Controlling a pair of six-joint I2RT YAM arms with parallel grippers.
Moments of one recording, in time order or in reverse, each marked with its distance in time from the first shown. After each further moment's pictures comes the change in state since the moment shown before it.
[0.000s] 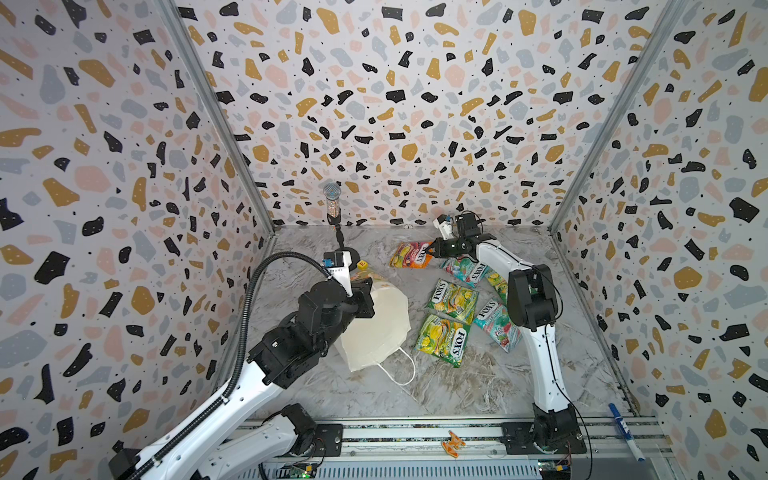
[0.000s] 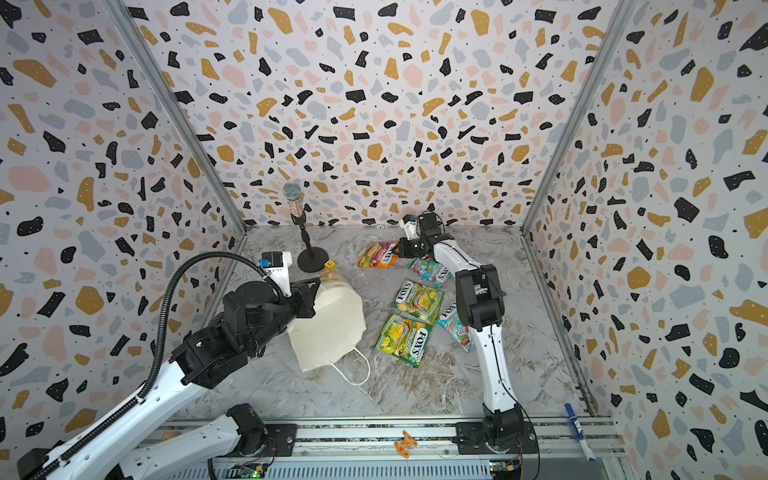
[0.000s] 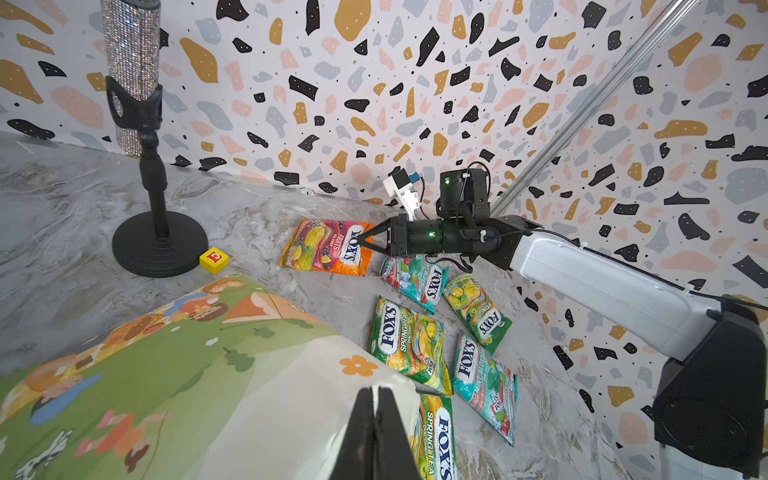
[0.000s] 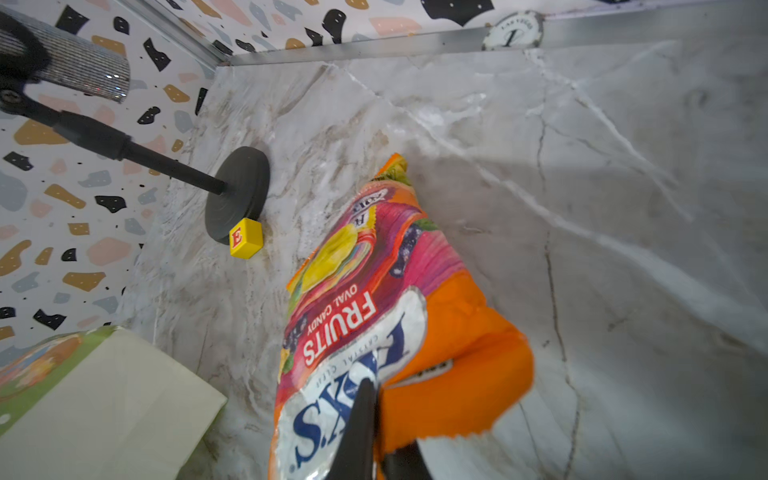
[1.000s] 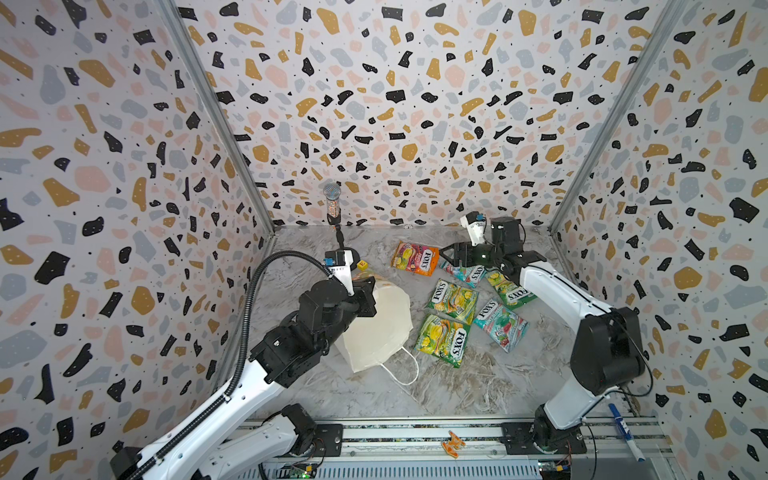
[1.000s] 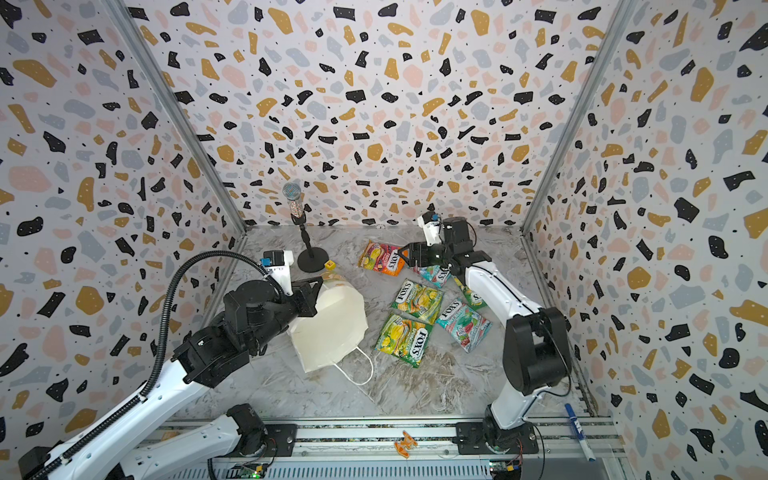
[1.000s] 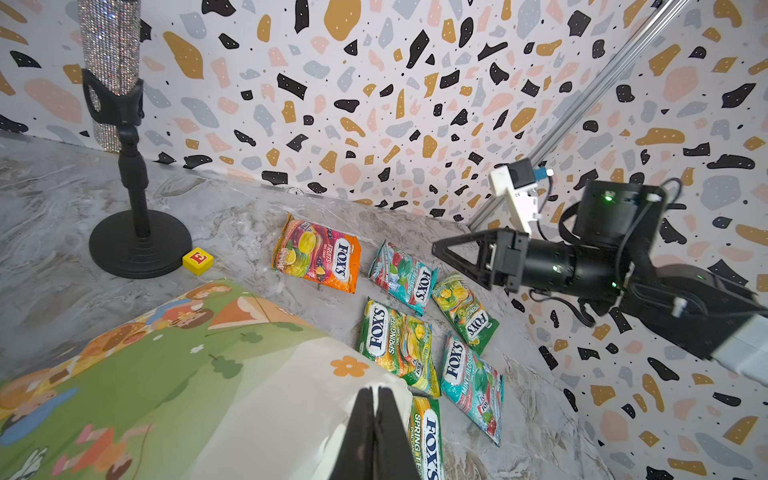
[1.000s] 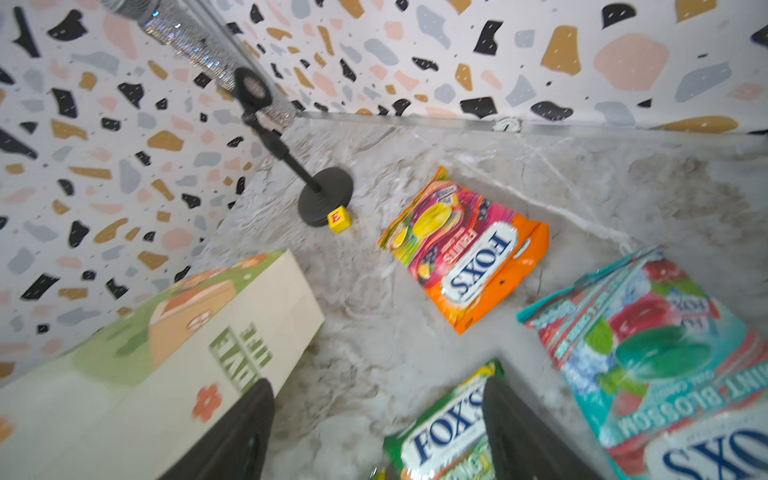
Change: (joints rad) left arm 0.000 0.012 0.000 0.028 0.025 -0.014; right arm 0.003 -0.828 -0.769 0.185 0.048 -0.005
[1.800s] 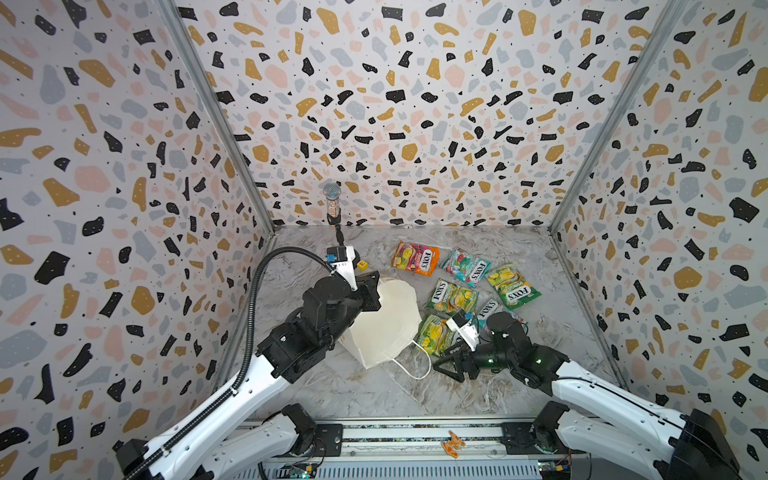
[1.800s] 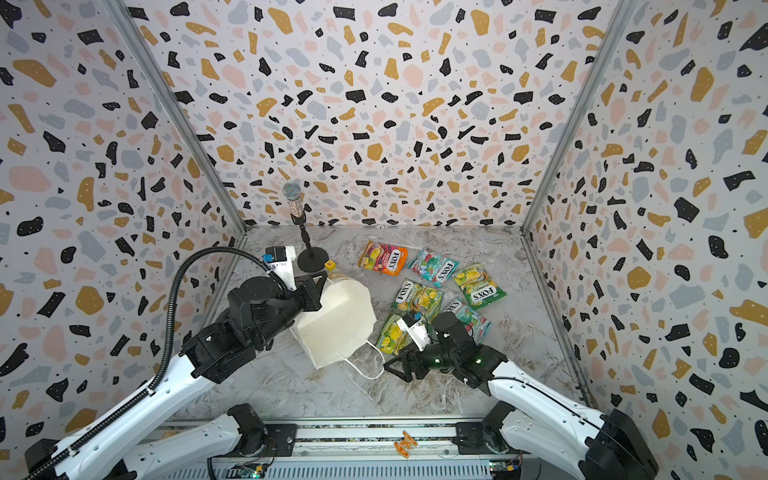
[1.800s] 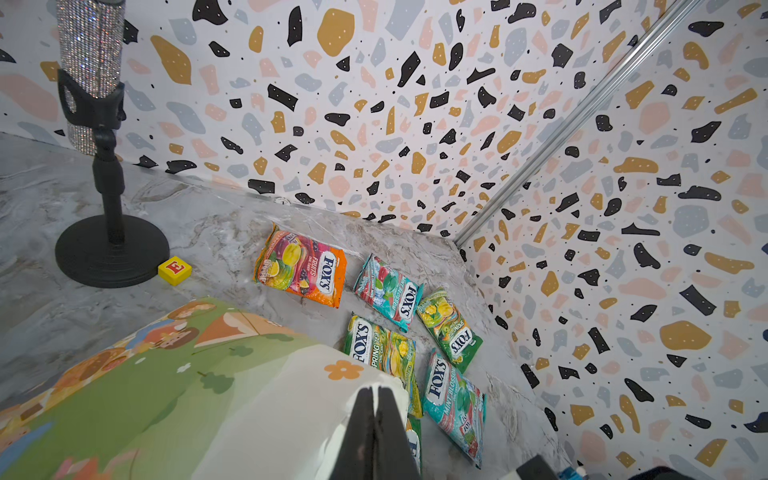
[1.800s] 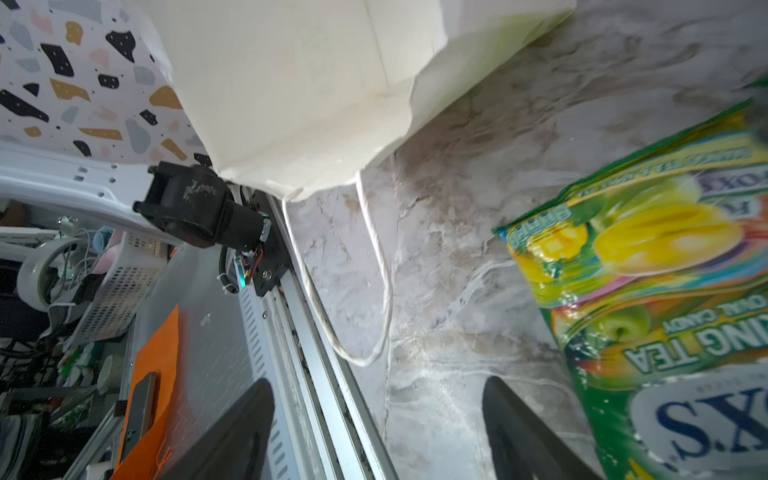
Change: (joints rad) left arm 0.000 0.034 0.000 0.080 0.001 -0.039; right arm 0.457 -0.672 -0.792 0.041 -0.020 0.154
